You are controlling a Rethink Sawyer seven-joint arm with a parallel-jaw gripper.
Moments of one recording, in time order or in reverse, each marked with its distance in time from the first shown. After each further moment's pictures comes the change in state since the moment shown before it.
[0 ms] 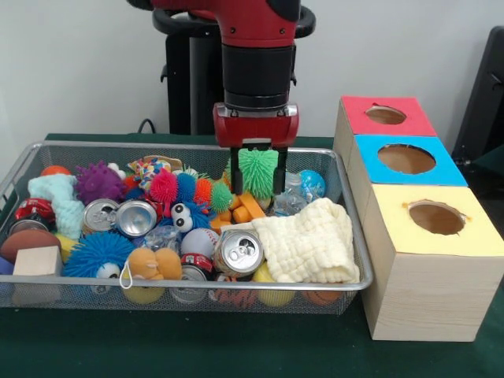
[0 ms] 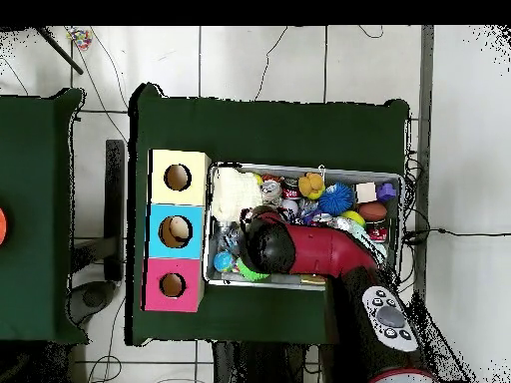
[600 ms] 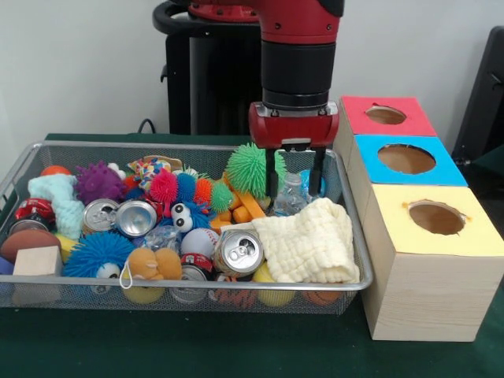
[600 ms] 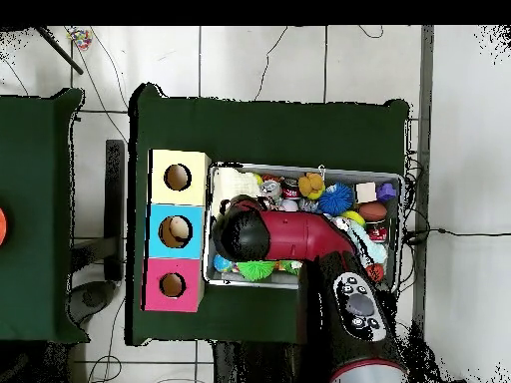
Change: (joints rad) arm 0.095 -0.005 -0.015 -0.074 0.029 0.079 0.000
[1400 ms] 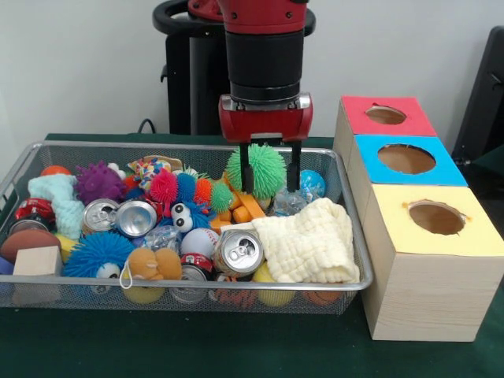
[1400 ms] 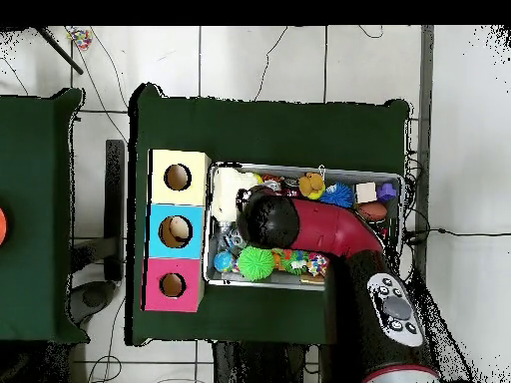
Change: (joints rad) arm -0.075 -0.009 0.031 -0.036 0.070 0.096 0.000
